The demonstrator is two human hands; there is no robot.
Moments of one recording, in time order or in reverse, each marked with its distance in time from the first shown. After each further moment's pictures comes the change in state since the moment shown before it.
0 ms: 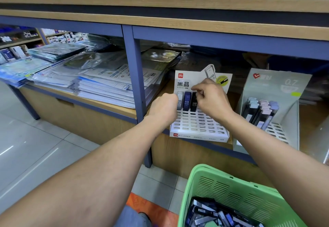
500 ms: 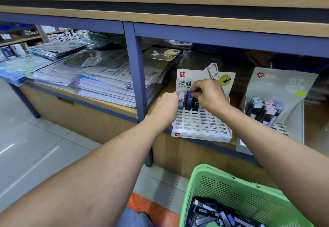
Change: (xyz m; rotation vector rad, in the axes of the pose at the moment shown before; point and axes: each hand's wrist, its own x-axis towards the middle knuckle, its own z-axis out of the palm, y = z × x) left_hand 0.011 -0.006 0.010 -0.087 -0.012 -0.033; right_hand 0.019 0.000 0.014 -0.006 -0.075 0.024
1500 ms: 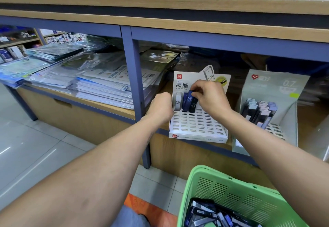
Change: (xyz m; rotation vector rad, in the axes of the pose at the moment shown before) left_hand 0.005 -0.007 -0.001 -0.172 0.005 -0.075; right_hand -0.013 0.001 -0.015 0.086 0.074 -0.020
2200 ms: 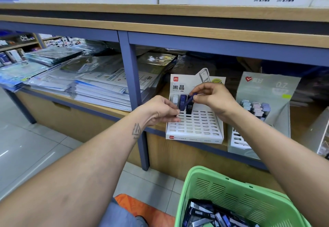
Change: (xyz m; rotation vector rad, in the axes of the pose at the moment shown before) left_hand -0.009 0.009 -0.023 -0.955 -0.404 -0.342; right_hand -0.010 0.010 -0.024 0.663 -0.143 0.287
